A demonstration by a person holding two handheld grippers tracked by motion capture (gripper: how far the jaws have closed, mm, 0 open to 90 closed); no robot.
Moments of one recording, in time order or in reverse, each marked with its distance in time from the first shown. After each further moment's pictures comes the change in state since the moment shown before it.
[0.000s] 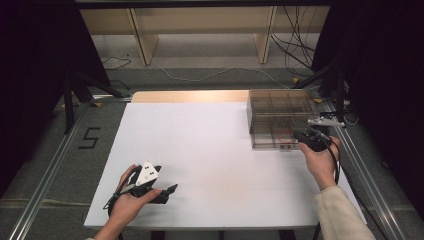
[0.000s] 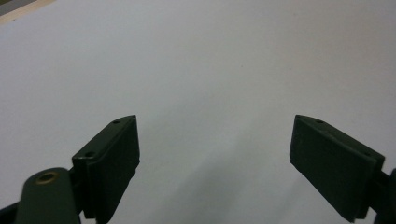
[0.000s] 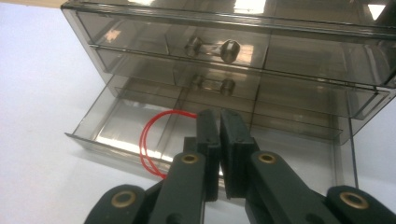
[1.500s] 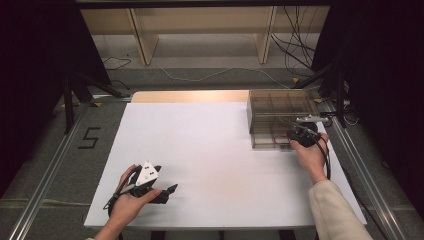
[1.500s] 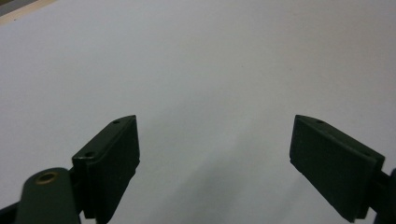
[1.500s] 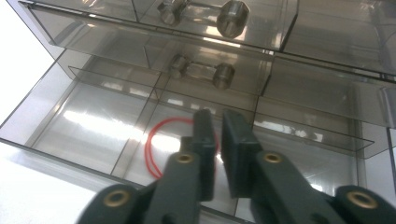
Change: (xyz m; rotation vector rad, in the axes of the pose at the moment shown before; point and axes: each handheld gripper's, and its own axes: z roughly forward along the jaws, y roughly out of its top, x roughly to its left) left arm 0.000 0.000 0.000 -0.005 0.003 -0.006; right arm -0.003 -0.001 0.046 0.090 -0.043 -0.053
